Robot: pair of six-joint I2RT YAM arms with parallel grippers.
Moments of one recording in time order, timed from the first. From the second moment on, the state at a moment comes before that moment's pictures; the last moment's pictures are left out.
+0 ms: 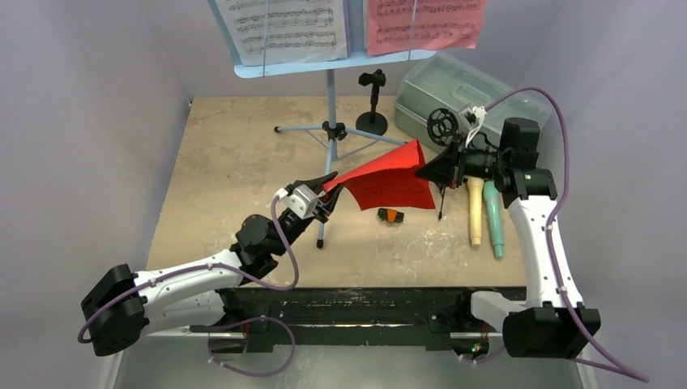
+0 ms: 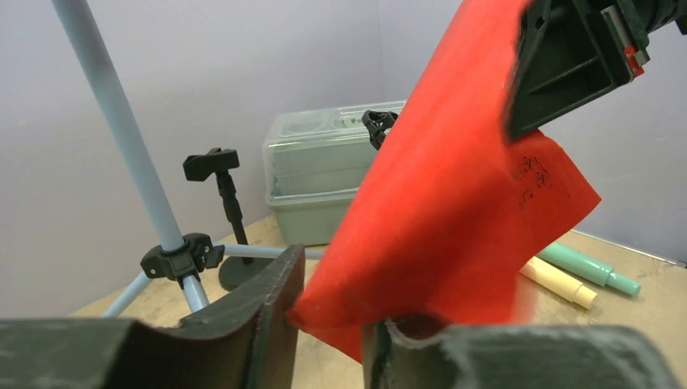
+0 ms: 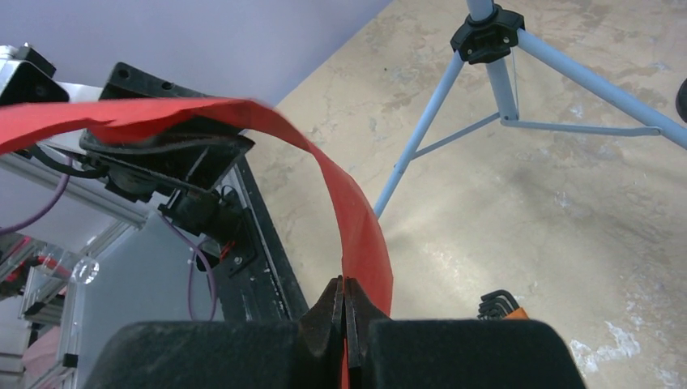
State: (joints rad) left arm -0.98 1.03 0.48 0.94 -0.21 0.20; right arm -0.04 1.12 1.20 -0.64 -1.17 0.00
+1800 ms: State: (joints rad) left arm 0.13 2.08 1.53 -0.07 -0.48 -0.55; right arm -0.05 1.01 0.97 -0.74 -1.11 -0.59
